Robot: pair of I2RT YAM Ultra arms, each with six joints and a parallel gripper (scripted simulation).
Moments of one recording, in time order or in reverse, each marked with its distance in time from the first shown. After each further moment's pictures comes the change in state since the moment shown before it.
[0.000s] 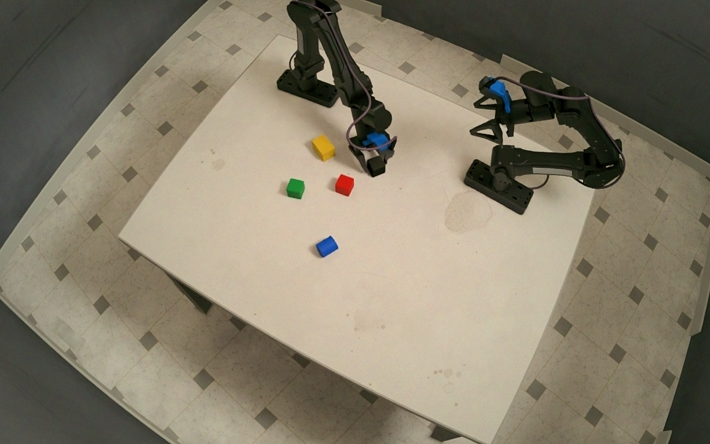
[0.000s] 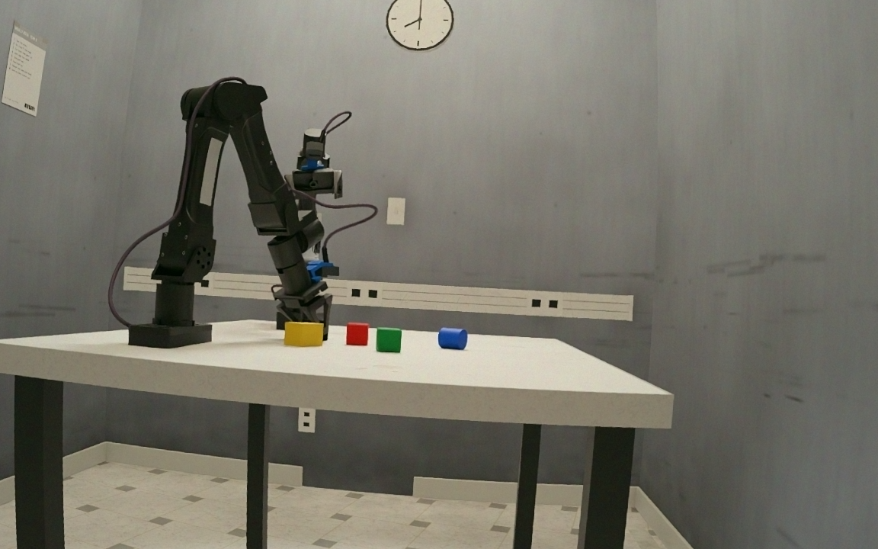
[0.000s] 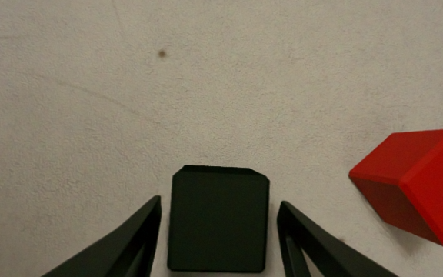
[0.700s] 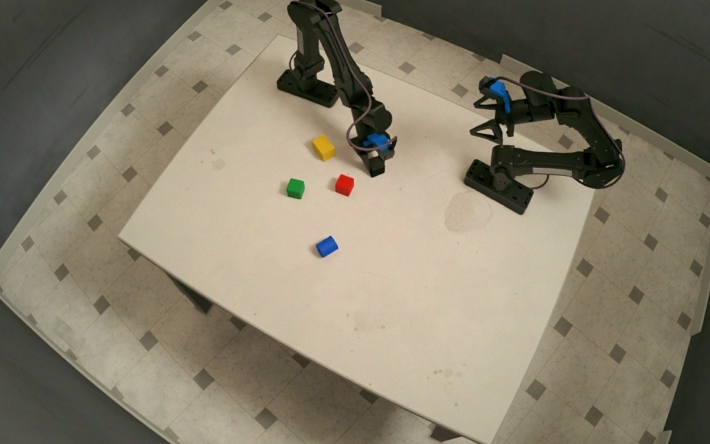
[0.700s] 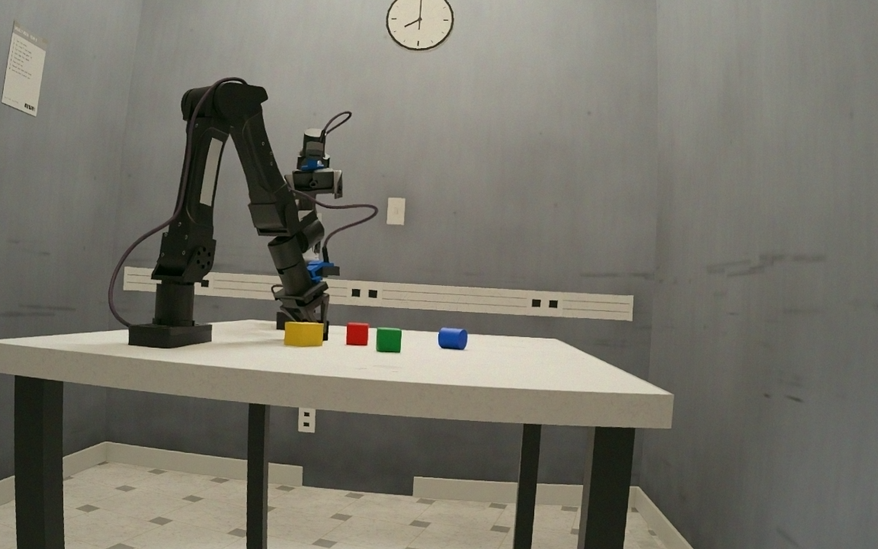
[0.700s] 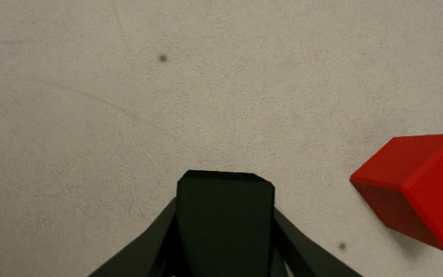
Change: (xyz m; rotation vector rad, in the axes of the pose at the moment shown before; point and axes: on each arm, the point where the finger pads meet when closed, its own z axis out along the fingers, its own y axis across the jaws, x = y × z) left arm 0.000 0.000 0.000 0.000 0.000 0.000; right arm -0.002 0.001 0.001 -0.002 -0.008 0.001
